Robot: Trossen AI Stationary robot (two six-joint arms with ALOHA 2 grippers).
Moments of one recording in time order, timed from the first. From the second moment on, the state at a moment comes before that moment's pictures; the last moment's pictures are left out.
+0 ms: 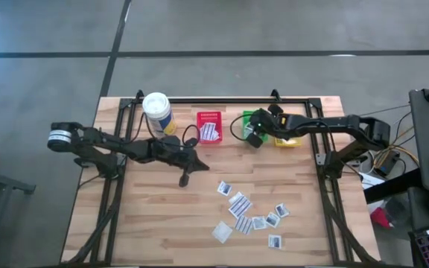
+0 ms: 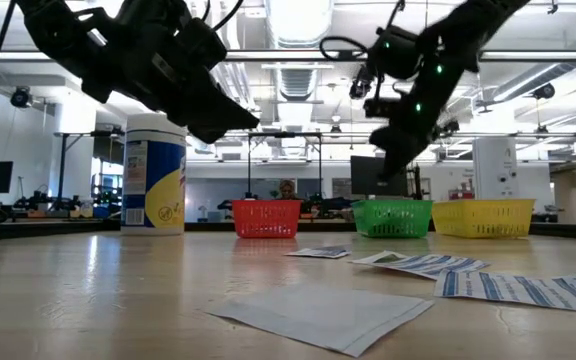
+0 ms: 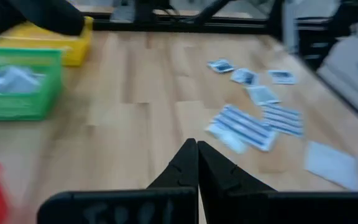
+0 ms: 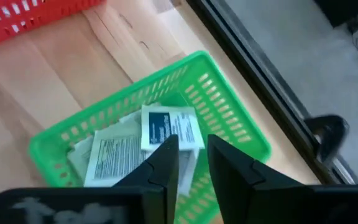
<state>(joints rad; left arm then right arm) 0.06 1.37 0.57 0.46 0.23 0.00 -0.35 1.48 0.87 -0.36 0.46 0.09</state>
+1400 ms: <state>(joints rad) -0.07 1.89 0.71 0.71 0.33 -0.15 0.17 1.47 0.84 -0.23 0.16 0.66</state>
